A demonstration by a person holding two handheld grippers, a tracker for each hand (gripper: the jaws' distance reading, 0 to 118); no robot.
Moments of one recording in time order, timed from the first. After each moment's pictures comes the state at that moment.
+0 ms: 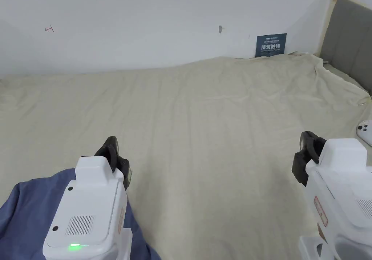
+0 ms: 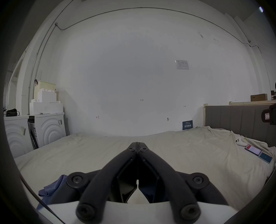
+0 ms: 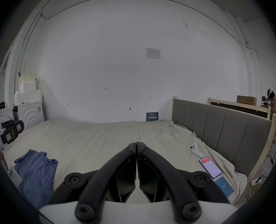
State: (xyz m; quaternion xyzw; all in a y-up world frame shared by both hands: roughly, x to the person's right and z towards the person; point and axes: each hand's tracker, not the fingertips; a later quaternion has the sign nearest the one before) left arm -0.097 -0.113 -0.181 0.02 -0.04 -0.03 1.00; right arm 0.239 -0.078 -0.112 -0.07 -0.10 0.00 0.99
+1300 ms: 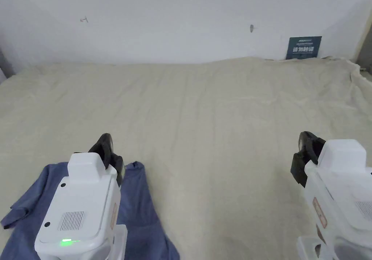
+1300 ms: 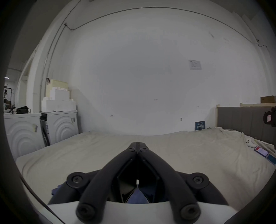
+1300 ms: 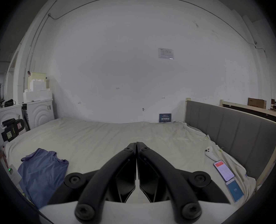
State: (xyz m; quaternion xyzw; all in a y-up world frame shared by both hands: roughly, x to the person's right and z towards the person) left arm -0.153 -0.110 -0.171 0.01 0.02 -0.03 1.00; right arm 0.198 -0.076 -0.141 -0.07 -0.04 0.01 1.00
